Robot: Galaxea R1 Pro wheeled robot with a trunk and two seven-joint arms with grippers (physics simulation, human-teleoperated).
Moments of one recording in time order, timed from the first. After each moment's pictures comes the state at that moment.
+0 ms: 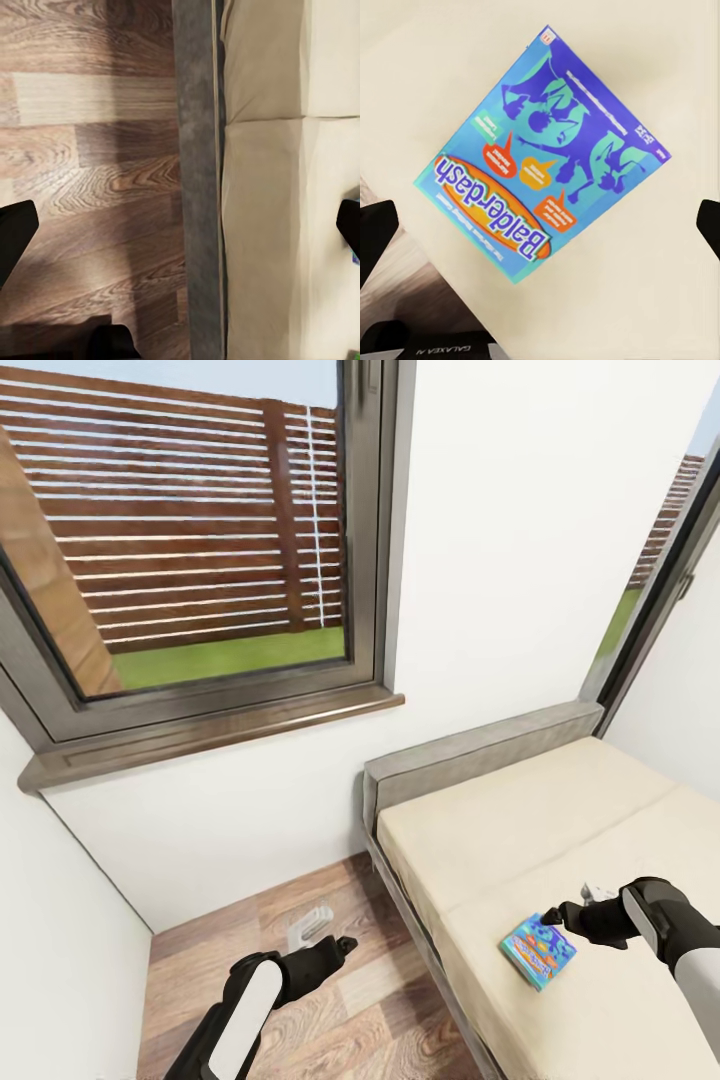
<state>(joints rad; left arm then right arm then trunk) -0.31 -0.14 -0.20 -1.10 0.84 0.62 0.30 -0.78 -0.39 -0.16 -0.45 0.00 0.87 0.44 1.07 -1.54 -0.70</state>
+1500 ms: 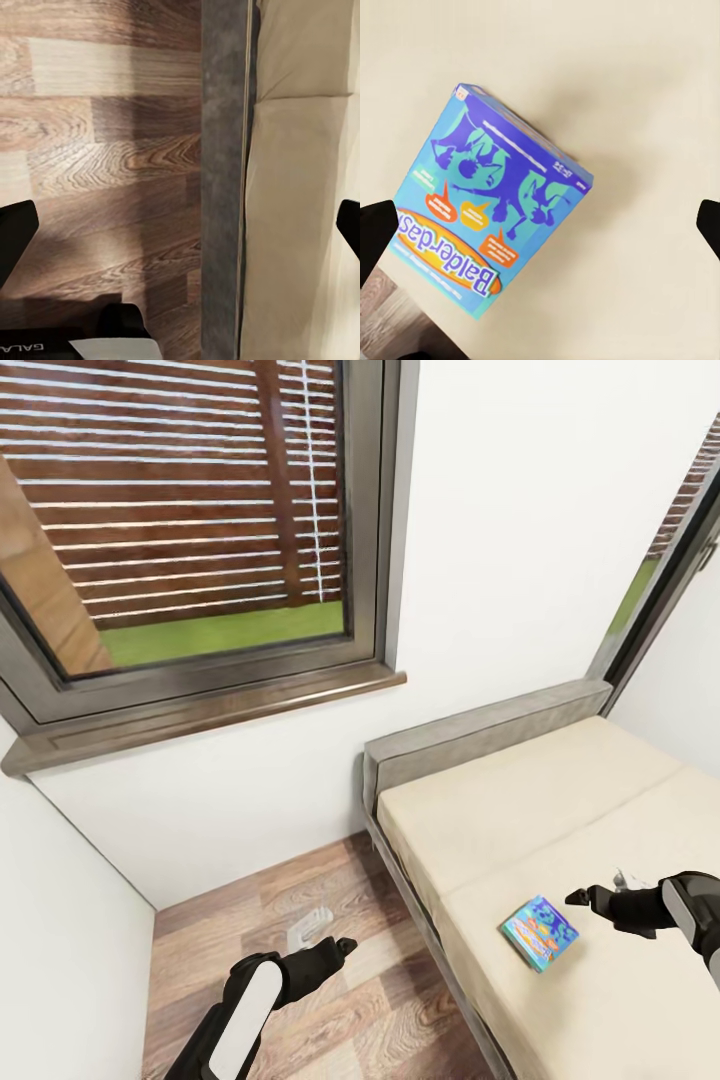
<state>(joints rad) -0.31 -0.14 -0.20 -1.10 0.84 0.62 0.30 -0.81 -0.45 -0.30 -0.45 -0.01 0.86 0.46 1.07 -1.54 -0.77</state>
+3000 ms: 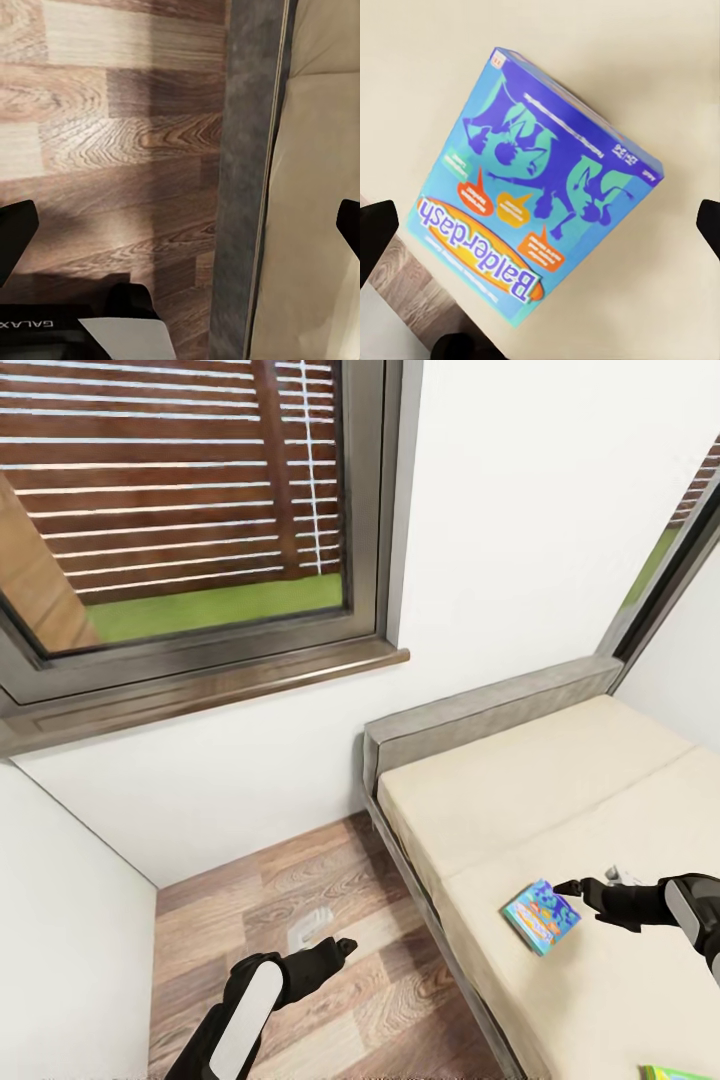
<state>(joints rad) -0.31 -0.14 -0.20 -1.10 0.84 0.62 0.30 -0.80 -0.46 -0.31 -0.45 -0.06 0.86 0.59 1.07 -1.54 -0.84</state>
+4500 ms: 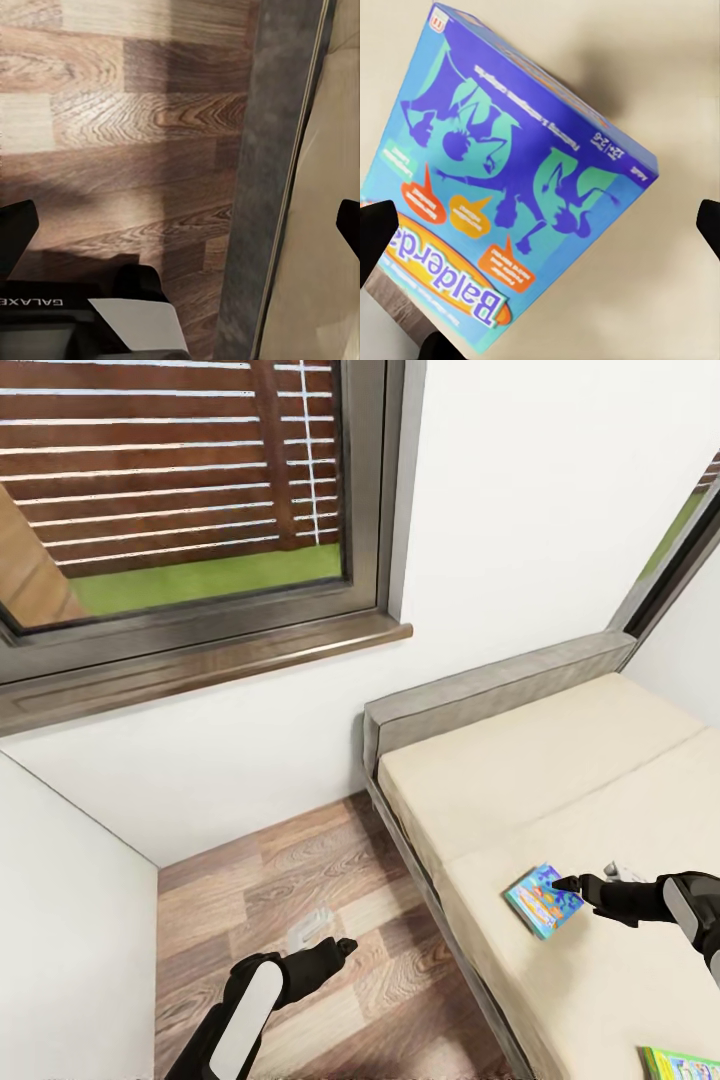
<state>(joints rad) -0.31 -0.14 -0.20 -1.10 0.84 0.62 0.30 -0.80 -0.46 -0.31 -0.45 -0.07 0.83 0.59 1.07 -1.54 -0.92</state>
